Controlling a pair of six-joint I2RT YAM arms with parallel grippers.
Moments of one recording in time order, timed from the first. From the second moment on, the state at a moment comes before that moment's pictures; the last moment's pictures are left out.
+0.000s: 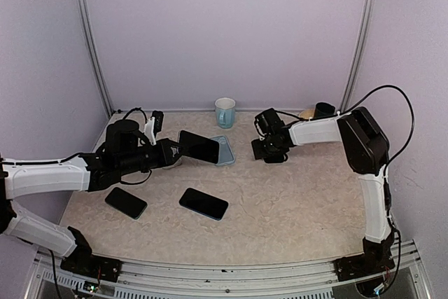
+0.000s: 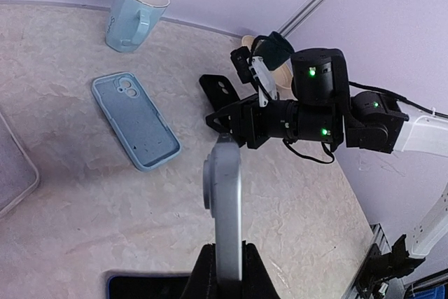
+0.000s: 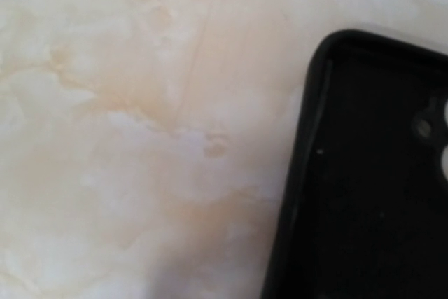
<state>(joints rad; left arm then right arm) -0.70 1.26 0.68 0.26 0.12 -0.63 0.59 2.19 1.53 -0.24 0.20 0.26</state>
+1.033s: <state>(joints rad) -0.70 1.28 0.68 0.27 0.12 -0.63 0.58 2.05 1.30 -0.17 0.01 0.07</state>
